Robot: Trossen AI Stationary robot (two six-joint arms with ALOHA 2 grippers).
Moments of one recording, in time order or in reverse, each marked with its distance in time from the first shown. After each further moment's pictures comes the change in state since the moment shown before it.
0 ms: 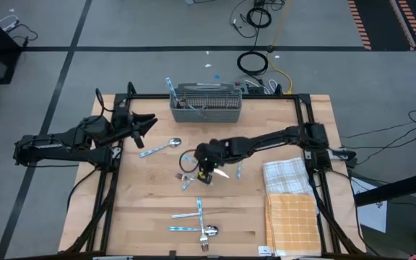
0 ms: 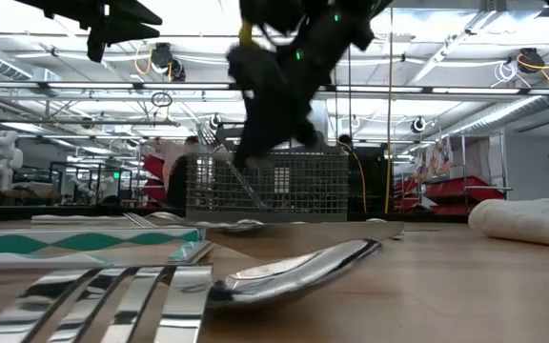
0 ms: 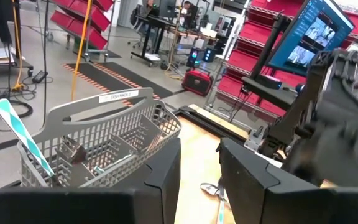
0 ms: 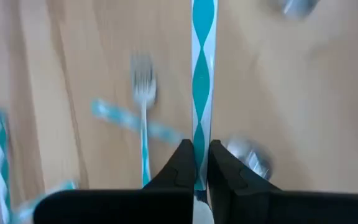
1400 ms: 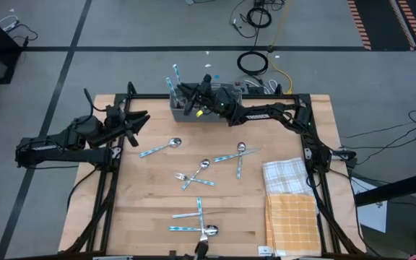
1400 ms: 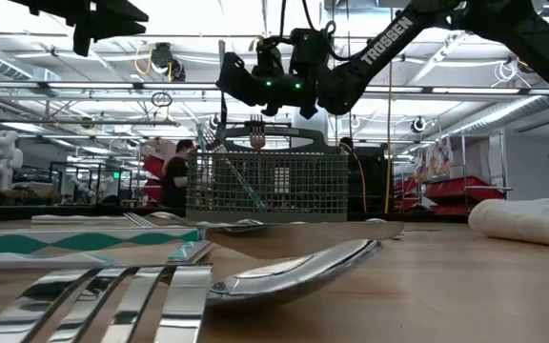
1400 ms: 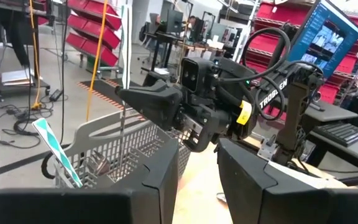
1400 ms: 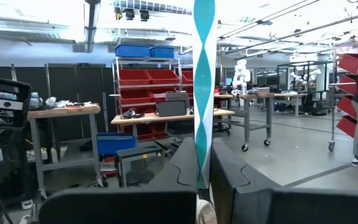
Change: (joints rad) left arm 0.000 -0.092 0.000 -0.060 -0.057 0.080; right arm -0.416 0.194 0.003 1.392 0.017 -0.364
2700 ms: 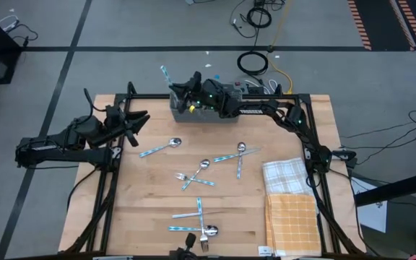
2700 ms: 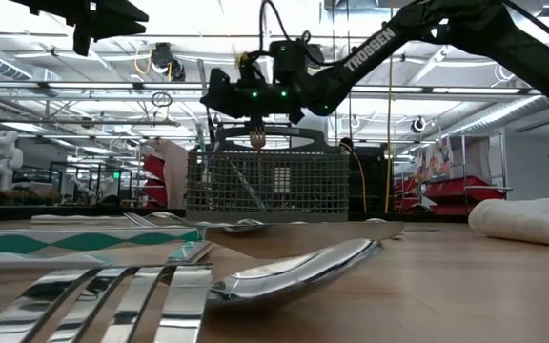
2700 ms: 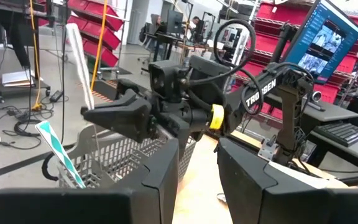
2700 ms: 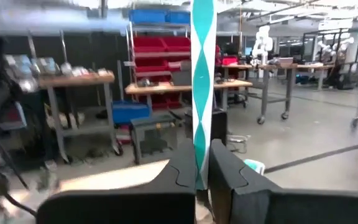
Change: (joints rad) left arm 0.000 0.000 0.000 0.002 -0.001 0.005; right arm -0.039 0.116 0.213 -0.244 -0.130 0.031
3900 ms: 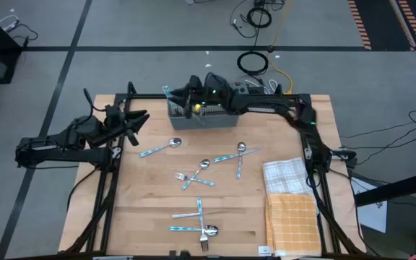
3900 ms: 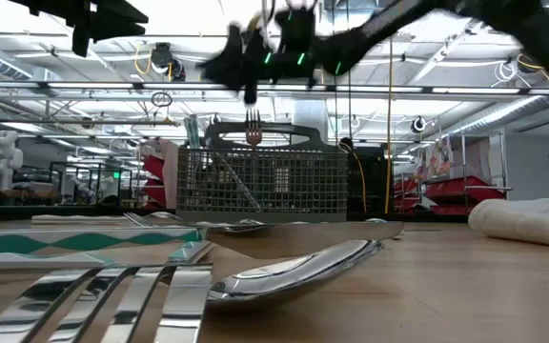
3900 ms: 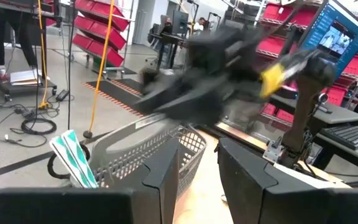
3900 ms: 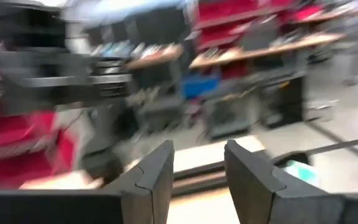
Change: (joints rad) left arm 0.000 0.000 0.000 -0.004 -0.022 -0.007; right arm 0.025 -0.220 -0.022 -0.343 -0.311 0.116
